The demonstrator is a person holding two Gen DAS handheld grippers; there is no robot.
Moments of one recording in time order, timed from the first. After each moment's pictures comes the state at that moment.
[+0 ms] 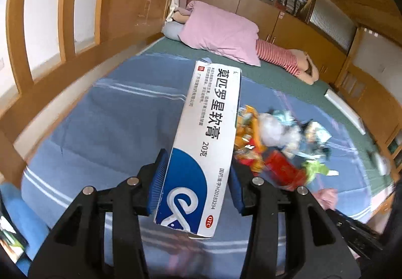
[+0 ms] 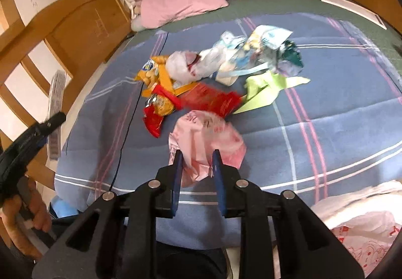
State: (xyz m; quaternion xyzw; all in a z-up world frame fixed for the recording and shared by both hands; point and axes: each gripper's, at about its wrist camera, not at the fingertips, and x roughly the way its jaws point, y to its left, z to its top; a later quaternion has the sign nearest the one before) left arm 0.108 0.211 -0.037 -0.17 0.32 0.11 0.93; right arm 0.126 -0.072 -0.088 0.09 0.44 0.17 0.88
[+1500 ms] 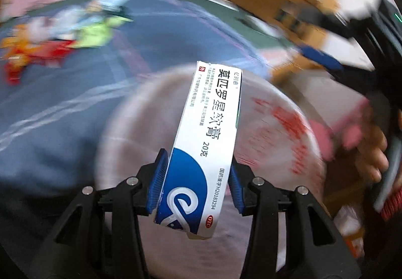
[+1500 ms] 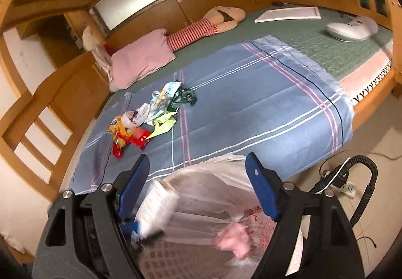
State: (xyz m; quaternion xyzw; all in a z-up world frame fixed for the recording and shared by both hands) left arm 0.012 -0.080 -0.114 -0.03 0.46 -0.32 0.83; right arm 0.001 -0.310 -0.036 0.20 0.34 0.10 0.91
